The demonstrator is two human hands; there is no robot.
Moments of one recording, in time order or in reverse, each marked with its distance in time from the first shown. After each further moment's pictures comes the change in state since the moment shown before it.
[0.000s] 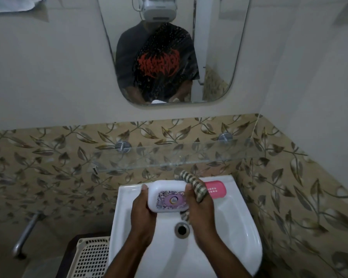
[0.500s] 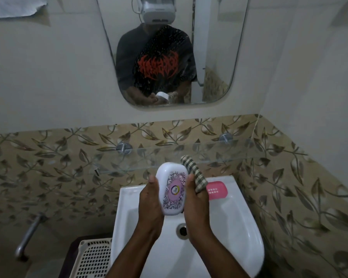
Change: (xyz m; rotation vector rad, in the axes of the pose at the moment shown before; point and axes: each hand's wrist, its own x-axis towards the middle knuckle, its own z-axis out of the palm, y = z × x) left_hand -0.012 0.020 0.030 0.128 -0.090 0.041; right_hand 0.000 -0.022 0.021 0.114 0.054 0.156
